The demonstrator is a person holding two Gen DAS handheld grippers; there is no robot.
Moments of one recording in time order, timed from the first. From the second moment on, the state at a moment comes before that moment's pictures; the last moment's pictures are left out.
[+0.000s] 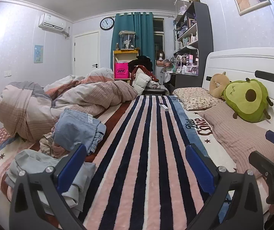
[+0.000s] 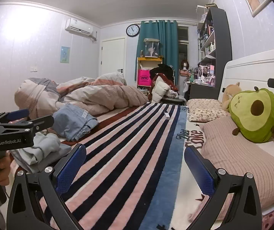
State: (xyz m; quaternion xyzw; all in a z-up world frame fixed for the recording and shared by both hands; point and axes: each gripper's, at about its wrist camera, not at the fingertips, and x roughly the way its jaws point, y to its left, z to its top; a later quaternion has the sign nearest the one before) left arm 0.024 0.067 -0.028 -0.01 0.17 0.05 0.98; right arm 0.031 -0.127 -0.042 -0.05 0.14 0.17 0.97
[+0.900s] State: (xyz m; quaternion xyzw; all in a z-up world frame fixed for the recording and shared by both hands) left arm 0.026 0.065 -0.030 -0.01 0.17 0.05 0.98; right arm 0.030 -0.124 -0.040 -0.05 0.14 0.17 0.97
